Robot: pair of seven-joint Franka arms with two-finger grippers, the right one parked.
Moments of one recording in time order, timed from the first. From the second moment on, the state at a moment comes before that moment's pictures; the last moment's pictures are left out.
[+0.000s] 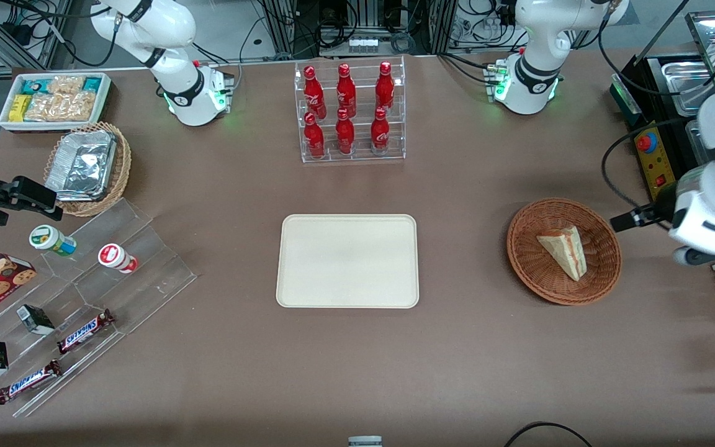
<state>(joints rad) -0.02 0.17 0.02 -1.73 0.04 1.71 -0.34</state>
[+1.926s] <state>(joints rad) -0.04 0.20 0.02 -2.26 0.04 2.40 -0.70</state>
